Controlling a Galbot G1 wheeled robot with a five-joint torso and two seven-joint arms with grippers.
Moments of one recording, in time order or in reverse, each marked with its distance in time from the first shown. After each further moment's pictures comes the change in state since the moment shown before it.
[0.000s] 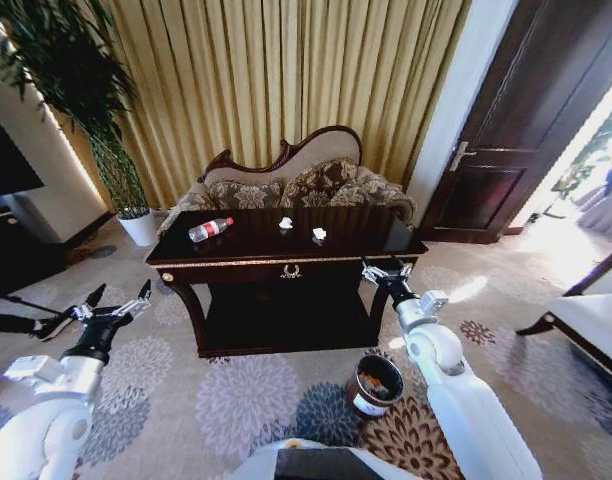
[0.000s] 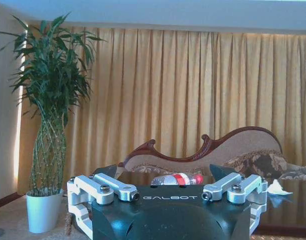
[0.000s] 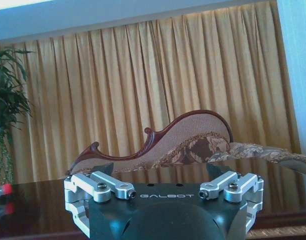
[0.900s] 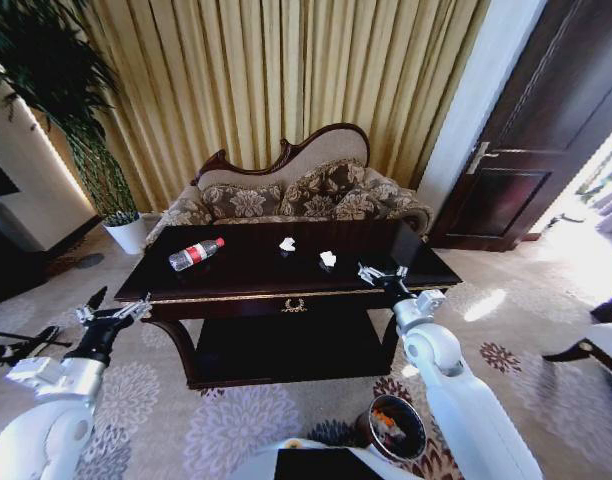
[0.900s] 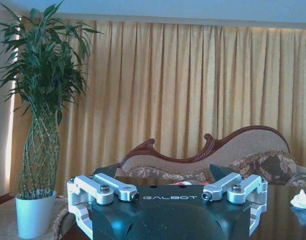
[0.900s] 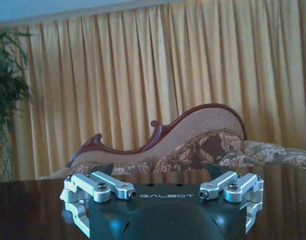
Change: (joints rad) left arm 0.006 -0.009 0.000 0.006 0.001 -0.005 0.008; right arm 0.081 -0.028 -0.090 -0.001 -0.017 -0.082 0.047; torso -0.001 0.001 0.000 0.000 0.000
